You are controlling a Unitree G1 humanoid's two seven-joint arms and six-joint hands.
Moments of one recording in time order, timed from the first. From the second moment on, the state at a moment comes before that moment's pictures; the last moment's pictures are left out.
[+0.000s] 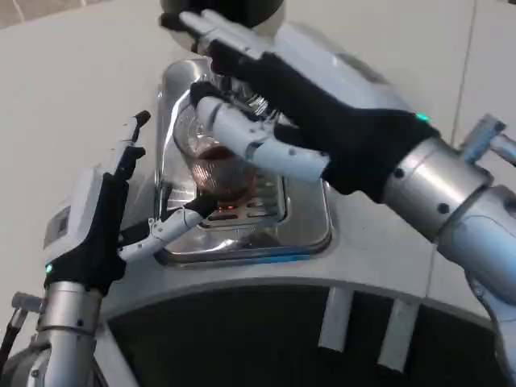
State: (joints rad) left arm -0.32 0.38 -0.04 0.43 0.47 -0.42 0.33; right arm -0.65 -0.36 0.33 -0.67 -0.53 0.56 0.55
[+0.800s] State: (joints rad) left arm -0.36 0.39 -0.06 0.48 0.47 -0.43 0.33; right arm -0.25 -0.41 0.15 -0.95 -0.74 0.56 0.50
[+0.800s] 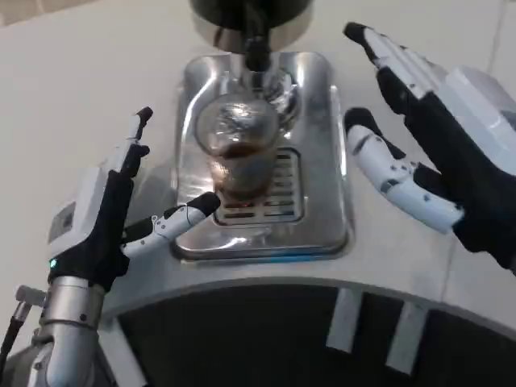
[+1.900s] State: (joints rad) left arm -0.35 0.35 -0.08 0.46 0.47 -0.44 0.33; right arm 0.25 -0.43 -0.01 -0.83 -0.87 0.06 0.32
